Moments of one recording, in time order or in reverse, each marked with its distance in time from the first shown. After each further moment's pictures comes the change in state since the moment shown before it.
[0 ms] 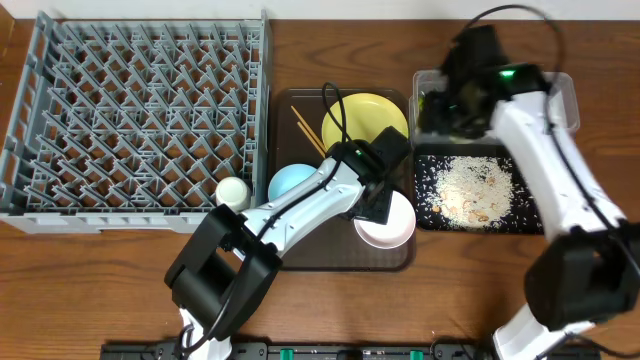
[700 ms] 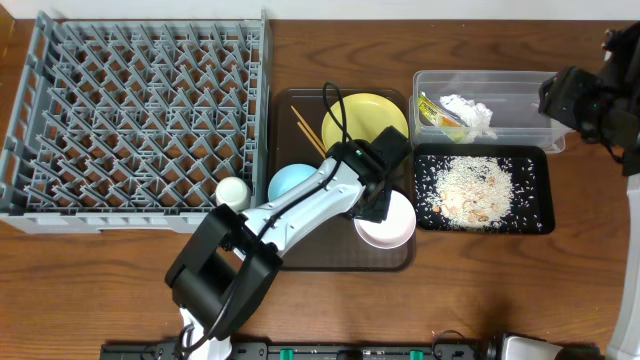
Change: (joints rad) left arm 0.000 0.002 0.000 0.006 0.003 0.000; right arm -0.328 -0.360 0.064 -0.082 0.024 0.000
